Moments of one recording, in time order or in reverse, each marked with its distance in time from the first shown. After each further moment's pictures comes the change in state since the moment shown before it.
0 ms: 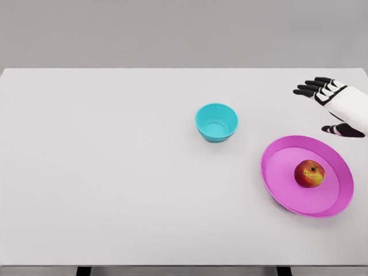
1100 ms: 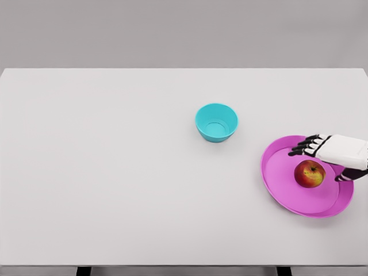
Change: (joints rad) left arm 0.000 0.000 0.000 0.000 0.000 0.000 0.000; right arm 0.077 -0.033 -0.059 -0.092 -0.072 -0.003 0.619
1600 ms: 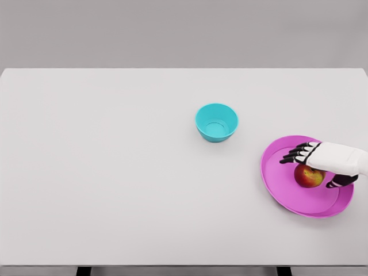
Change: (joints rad) left arm 0.000 0.000 0.000 0.000 0.000 0.000 0.000; right arm -0.011 0.026 0.046 0.002 0.005 0.000 0.005
